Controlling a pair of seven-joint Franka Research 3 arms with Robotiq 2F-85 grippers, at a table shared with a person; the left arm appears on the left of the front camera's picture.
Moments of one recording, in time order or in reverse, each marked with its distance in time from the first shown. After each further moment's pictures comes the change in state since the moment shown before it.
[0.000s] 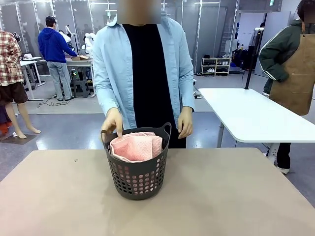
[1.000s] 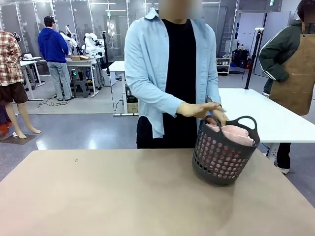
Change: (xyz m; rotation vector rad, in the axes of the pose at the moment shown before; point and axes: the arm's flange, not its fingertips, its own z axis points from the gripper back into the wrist) left arm 0.000 0.000 0.000 0.000 0.000 0.000; right arm 0.000 -0.001 0.000 0.000 0.000 -0.001
